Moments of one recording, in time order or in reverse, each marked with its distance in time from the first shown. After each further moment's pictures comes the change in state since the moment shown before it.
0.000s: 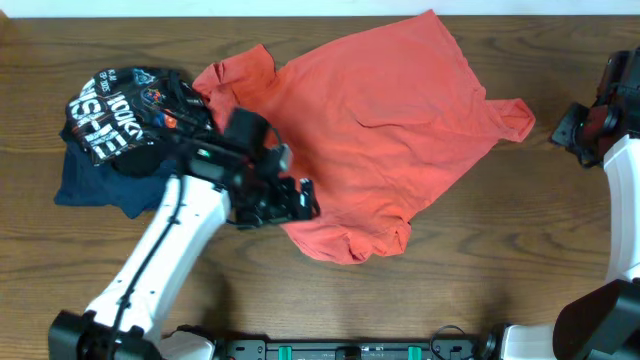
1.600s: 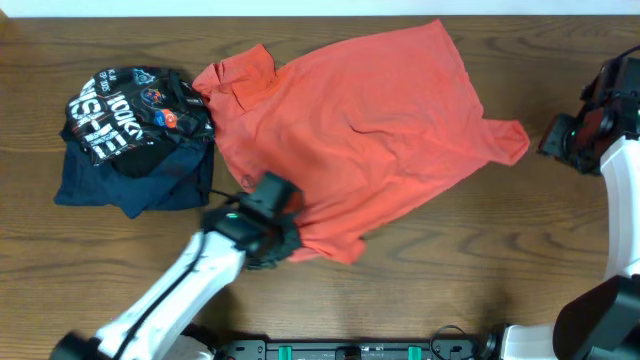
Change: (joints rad) left arm -0.119 -0.164 -0.365 0.277 -0.300 -0.465; right arm 0.000 0.009 -0.045 -0.030 -0.125 -0.088
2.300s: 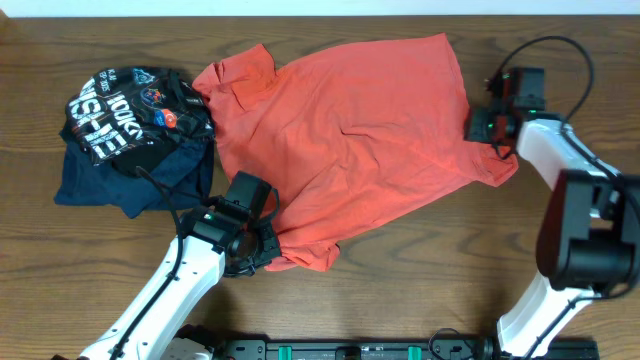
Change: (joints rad) left arm 0.092 -0.051 0.000 -0.155 -0.028 0.120; right arm 0.209 0.389 -0.146 0.679 -0.138 -0.109
